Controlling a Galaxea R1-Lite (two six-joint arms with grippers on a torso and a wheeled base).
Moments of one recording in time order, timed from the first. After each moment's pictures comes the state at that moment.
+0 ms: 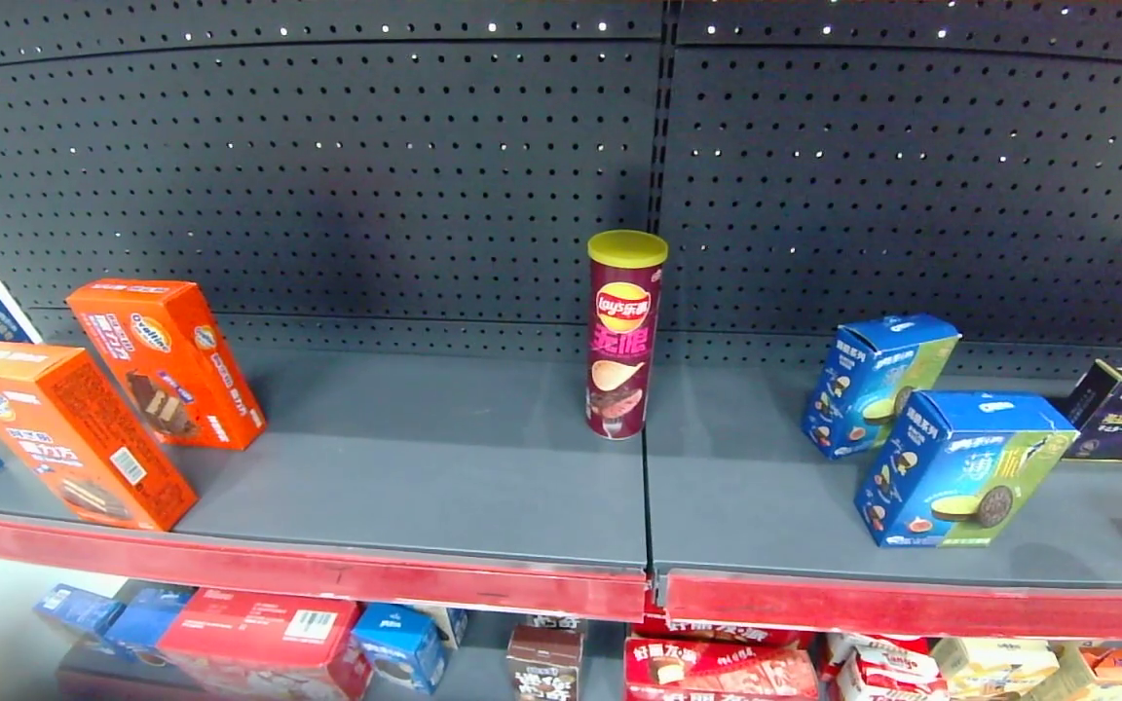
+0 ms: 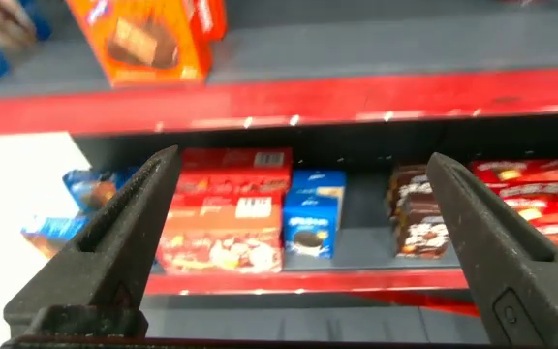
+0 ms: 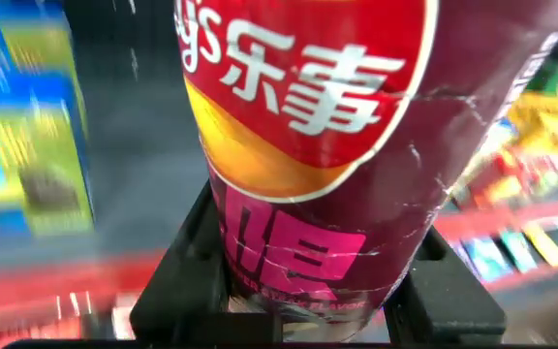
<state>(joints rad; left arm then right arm) -0.02 0.07 -0.08 0.01 -0.06 0.05 -0.02 0.53 -0.50 -0.07 -0.40 -0.24</state>
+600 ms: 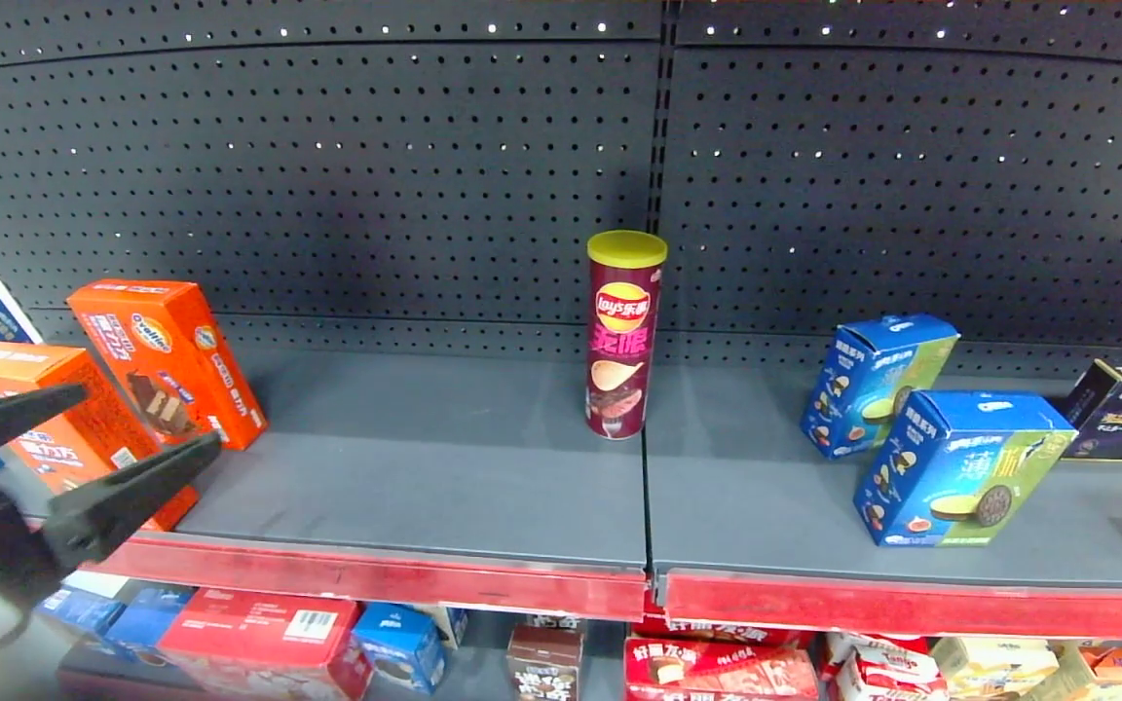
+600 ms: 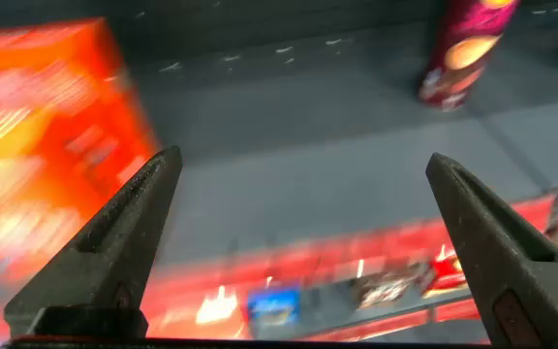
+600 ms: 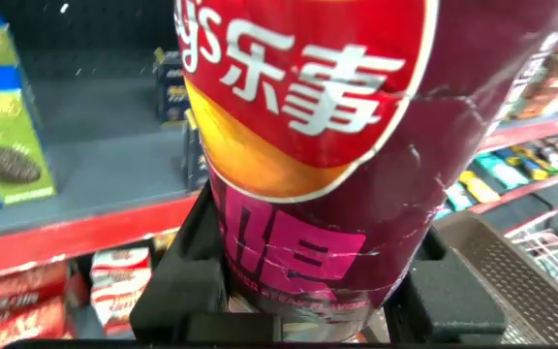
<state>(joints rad) -0.17 1.00 -0.56 -0.34 -0.13 0.06 -0.18 0.30 -0.80 0.44 -0.40 -0.19</state>
